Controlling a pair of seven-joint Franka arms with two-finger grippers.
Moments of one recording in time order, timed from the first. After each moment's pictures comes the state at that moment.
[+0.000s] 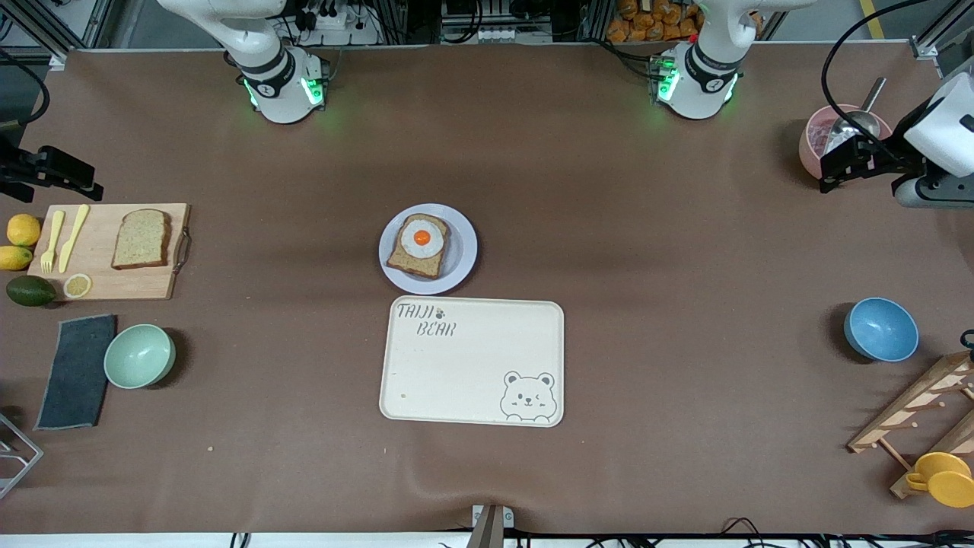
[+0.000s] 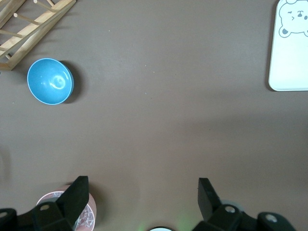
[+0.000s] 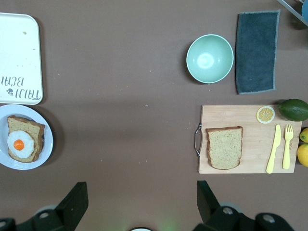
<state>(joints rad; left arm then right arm) -0.05 -0.01 -0.03 -1.56 0.03 1.50 0.00 -0.06 0.03 -0.01 -1.49 -0.01 1.43 -0.09</state>
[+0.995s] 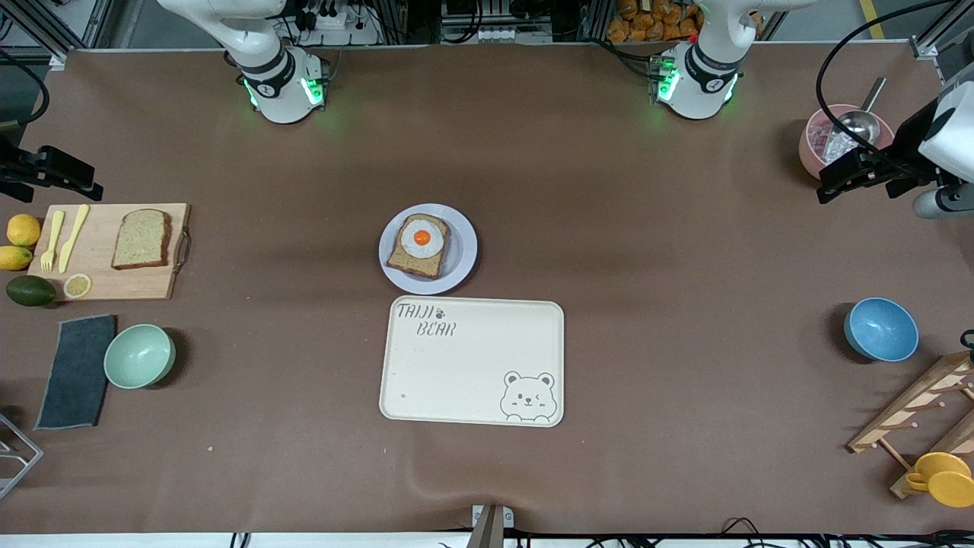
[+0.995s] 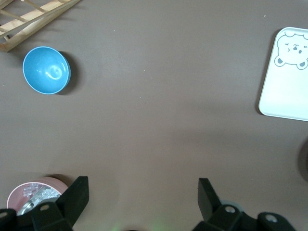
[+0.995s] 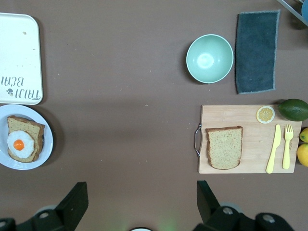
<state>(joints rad) -0.05 0.01 -0.03 -1.52 -0.01 1.50 -0.17 -0.06 0.03 -0.01 -1.49 -0.01 1.43 -0.09</state>
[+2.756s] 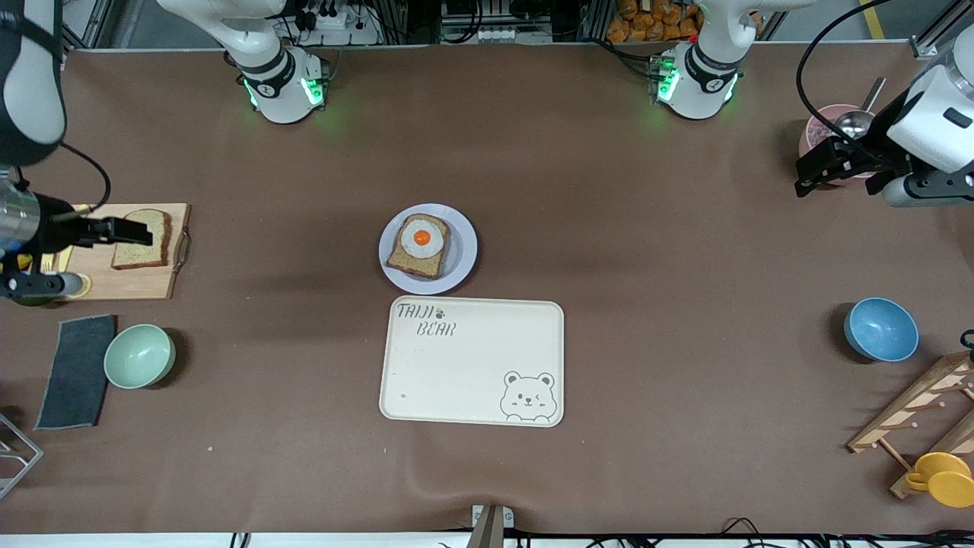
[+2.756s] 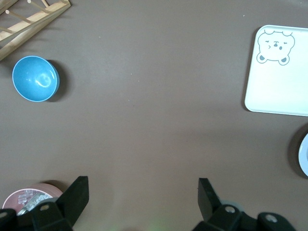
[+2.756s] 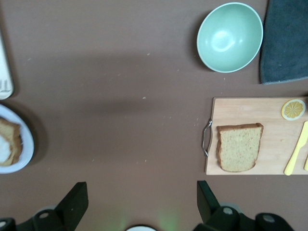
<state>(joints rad) -0.05 0.01 -0.10 -1.50 -0.01 1.50 -0.18 -0.06 0.26 -0.03 -1.49 -0.01 1.49 -0.09</state>
